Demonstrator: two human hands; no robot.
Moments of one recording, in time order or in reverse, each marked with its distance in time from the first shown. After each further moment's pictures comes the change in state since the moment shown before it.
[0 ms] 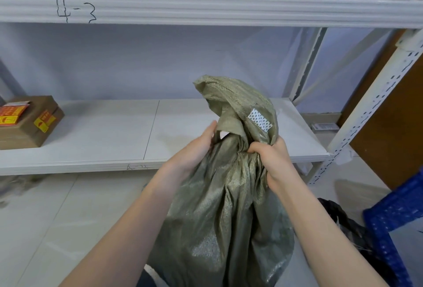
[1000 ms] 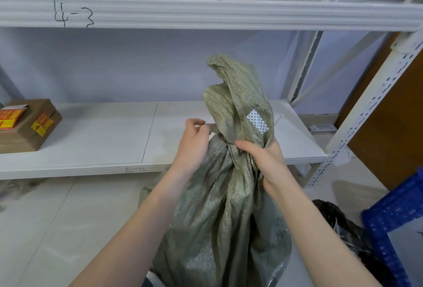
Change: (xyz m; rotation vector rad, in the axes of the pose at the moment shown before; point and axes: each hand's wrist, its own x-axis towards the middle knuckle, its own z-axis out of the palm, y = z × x) left_hand 0.002 0.005 0.004 -0.028 0.349 0.241; right_hand 0.003 0.006 0.001 0.053 -0.013 -0.062
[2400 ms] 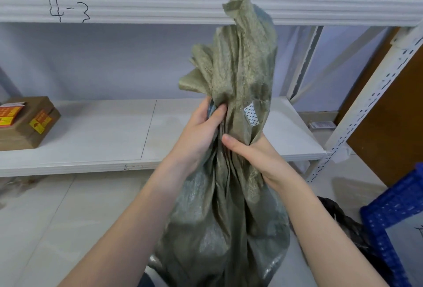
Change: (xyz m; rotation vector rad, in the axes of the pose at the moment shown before) left_hand -0.022 0.037 0.011 -0.328 -0.199 0.257; right_hand -0.010 -0.016 0.006 -0.204 -0.365 -0.143
